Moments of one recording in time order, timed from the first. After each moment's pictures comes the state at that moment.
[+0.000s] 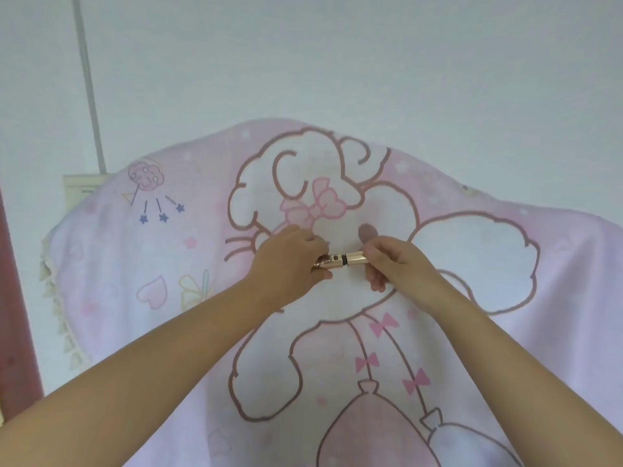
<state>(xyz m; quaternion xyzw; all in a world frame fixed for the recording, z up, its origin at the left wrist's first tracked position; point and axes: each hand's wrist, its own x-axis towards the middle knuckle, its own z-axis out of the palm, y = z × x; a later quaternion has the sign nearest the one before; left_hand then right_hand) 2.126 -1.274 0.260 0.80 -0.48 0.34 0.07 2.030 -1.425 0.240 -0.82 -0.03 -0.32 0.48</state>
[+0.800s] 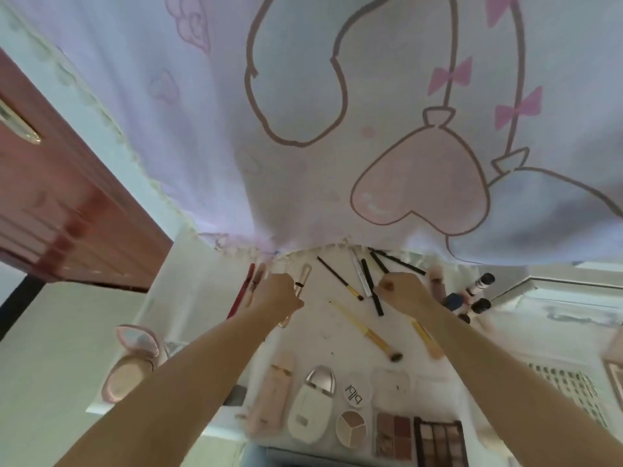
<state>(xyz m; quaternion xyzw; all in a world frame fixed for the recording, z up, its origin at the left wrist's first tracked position) 2.098 -1.192 -0.131 0.93 -0.21 -0.29 0.01 1.999 -1.389 -0.145 -0.92 0.24 0.16 0.28</state>
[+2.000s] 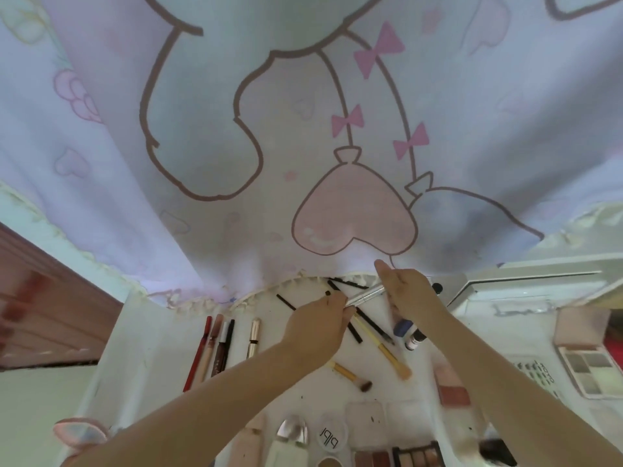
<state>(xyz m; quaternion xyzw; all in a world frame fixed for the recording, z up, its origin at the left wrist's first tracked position) 2.035 -1.278 -0.080 0.86 -0.49 -0.13 0.09 1.965 -1.416 -0.066 -0.78 0.36 -0.08 0.51</state>
